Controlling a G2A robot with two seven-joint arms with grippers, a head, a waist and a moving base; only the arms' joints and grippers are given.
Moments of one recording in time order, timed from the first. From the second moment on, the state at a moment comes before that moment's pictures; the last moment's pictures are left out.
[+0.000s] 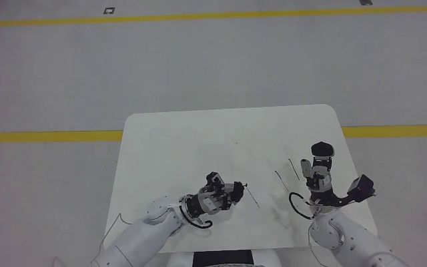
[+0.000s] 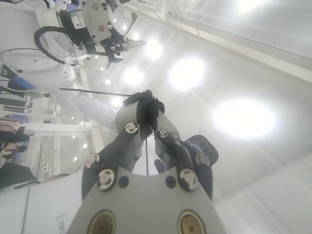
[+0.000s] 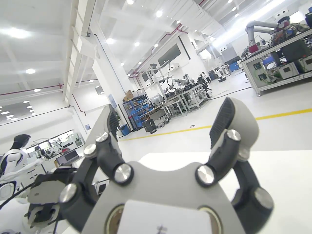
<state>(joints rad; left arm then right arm) 1.45 -1.11 -0.80 -1.57 -1.20 -0.08 -0.97 -1.63 -0.78 0.95 -1.65 -0.71 -0.34 -1.16</state>
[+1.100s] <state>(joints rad) 1.41 -1.13 -0.74 -1.57 -1.17 -0.04 -1.03 -1.68 -0.74 1.01 -1.77 -0.54 -0.34 -1.06</state>
